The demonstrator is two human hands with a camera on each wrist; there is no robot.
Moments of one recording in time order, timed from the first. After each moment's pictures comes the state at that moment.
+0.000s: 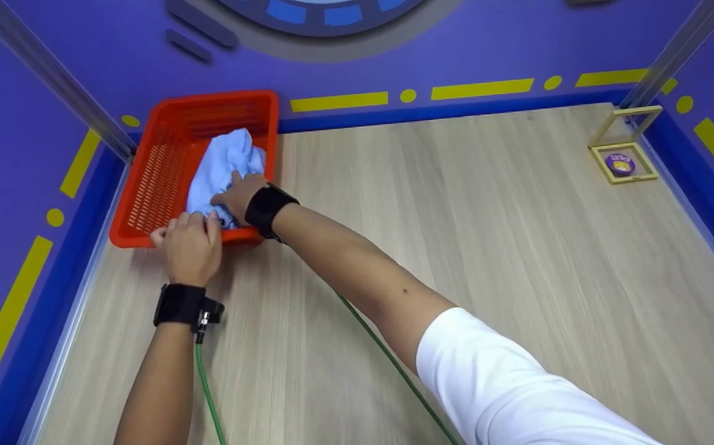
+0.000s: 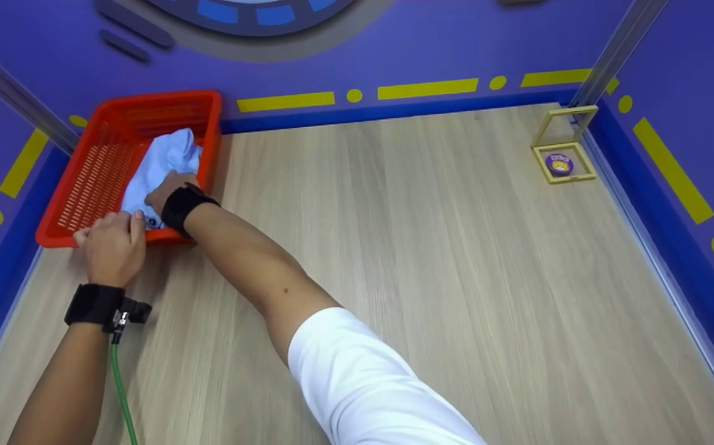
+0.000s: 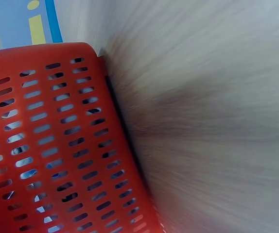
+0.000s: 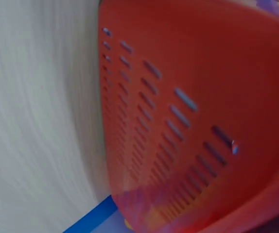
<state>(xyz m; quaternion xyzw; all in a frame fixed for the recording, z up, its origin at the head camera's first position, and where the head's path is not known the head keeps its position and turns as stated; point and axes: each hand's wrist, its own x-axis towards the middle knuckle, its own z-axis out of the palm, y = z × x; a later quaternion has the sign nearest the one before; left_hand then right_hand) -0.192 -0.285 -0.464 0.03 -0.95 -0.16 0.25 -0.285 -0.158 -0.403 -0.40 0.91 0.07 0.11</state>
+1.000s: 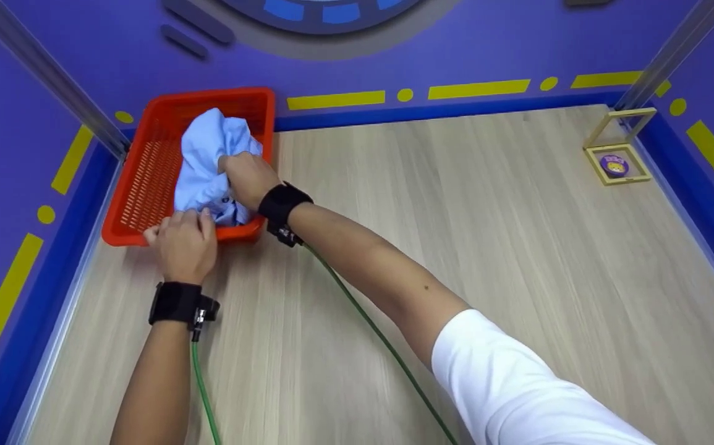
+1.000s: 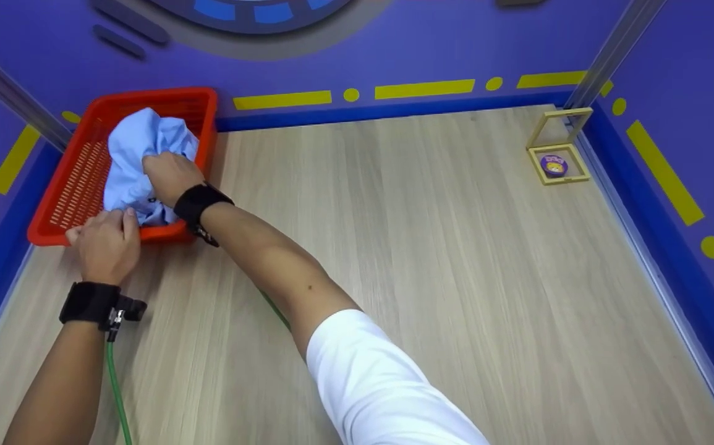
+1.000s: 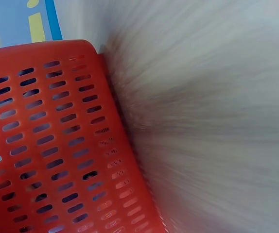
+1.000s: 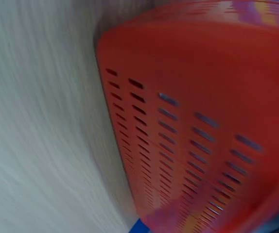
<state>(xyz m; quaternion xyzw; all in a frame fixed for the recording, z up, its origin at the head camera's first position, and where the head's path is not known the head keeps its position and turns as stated) -0.192 -0.284 -0.464 0.05 -0.95 -0.16 0.26 -0.308 -0.148 -0.408 -0.33 0.92 -0.23 -0.01</state>
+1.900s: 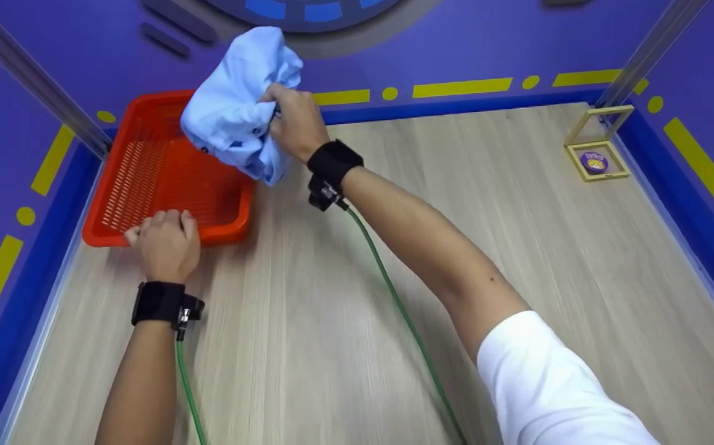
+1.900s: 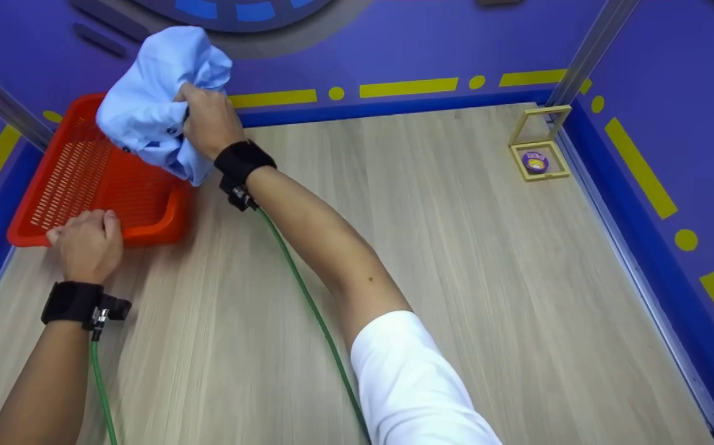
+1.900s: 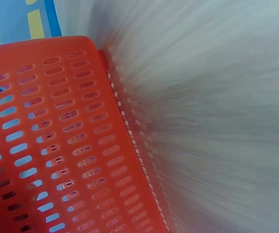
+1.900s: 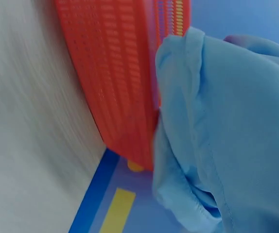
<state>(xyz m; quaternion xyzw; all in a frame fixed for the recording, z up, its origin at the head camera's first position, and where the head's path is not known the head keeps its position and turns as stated) -0.191 -0.282 -0.463 0.05 -0.95 -0.18 0.25 -0.330 -0.037 -0.349 -0.26 0.86 -0.41 -0.17</state>
